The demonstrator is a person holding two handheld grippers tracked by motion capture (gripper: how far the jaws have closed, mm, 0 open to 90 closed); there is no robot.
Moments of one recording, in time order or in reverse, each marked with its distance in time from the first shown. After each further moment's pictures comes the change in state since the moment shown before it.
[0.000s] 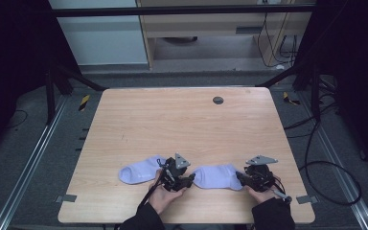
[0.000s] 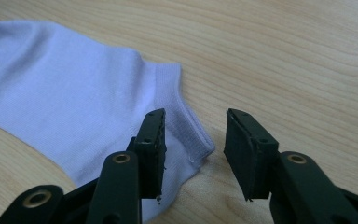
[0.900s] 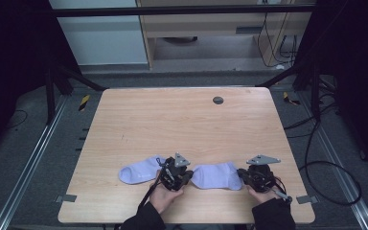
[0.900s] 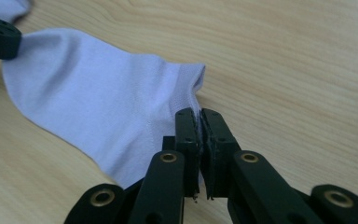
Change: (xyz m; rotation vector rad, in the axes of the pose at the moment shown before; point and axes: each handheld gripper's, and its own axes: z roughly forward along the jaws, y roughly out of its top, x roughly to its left) left arm 0.003 0.002 -0.009 -0.014 -0.063 -0.024; right arm 0.008 0.007 -0.017 -0.034 0.058 0.010
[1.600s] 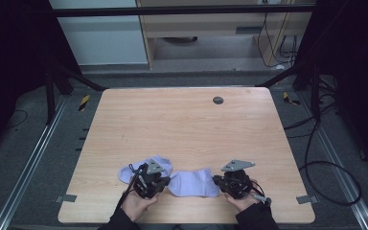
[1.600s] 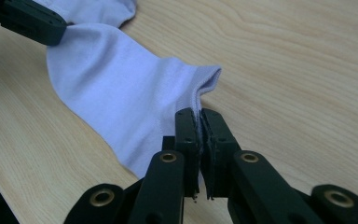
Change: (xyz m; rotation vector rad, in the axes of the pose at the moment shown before) left arm 0.034 -0.041 -0.051 0.049 0.026 -0.010; right arm 0.067 0.016 0.011 0.011 0.154 -0.101
